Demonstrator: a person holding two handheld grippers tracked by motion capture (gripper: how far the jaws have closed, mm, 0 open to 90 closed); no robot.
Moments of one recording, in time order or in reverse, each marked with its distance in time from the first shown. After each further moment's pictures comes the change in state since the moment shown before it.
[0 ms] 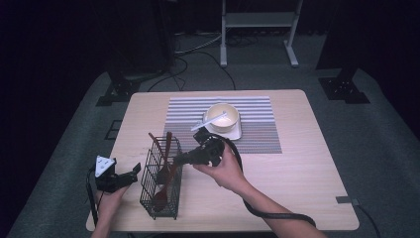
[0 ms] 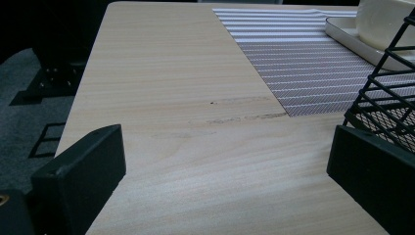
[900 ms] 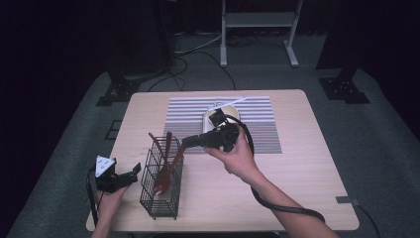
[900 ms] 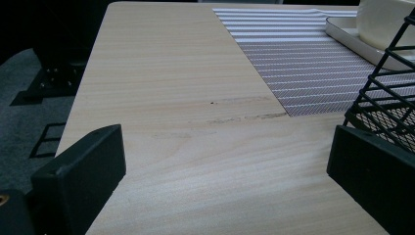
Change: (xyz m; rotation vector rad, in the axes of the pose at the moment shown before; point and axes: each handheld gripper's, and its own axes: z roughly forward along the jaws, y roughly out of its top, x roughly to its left) left arm 0.000 0.000 0.000 0.000 0.002 0.002; right arm 0.000 0.021 -0.051 -0.119 0.016 0.054
